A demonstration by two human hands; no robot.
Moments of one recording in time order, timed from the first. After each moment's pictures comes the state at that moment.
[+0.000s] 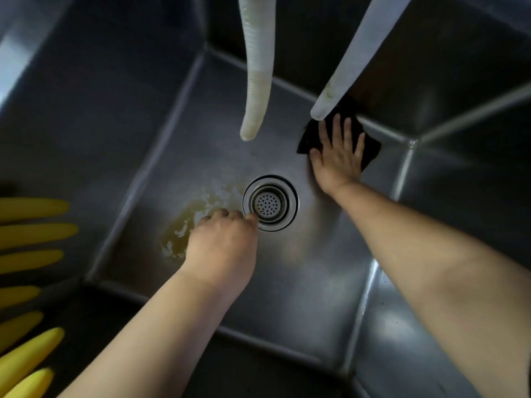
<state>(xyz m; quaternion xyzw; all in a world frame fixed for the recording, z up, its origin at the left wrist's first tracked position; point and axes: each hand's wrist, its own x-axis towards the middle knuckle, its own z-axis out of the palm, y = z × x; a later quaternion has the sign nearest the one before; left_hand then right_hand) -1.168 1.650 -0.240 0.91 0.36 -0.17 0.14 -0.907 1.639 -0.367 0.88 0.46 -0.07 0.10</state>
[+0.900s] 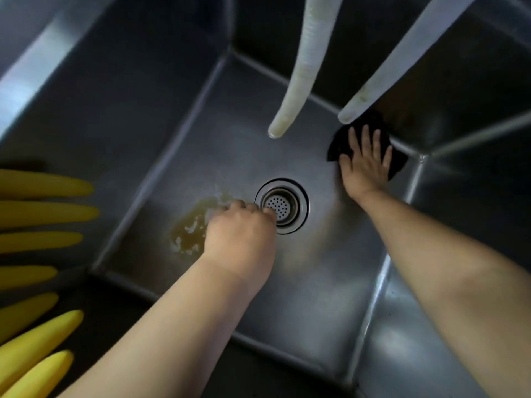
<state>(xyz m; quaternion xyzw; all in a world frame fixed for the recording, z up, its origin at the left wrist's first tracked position) -1.166 1.654 -0.228 0.90 0.38 -0.16 0.17 -0.882 1.627 -0.363 0.90 0.43 -0.07 0.10</state>
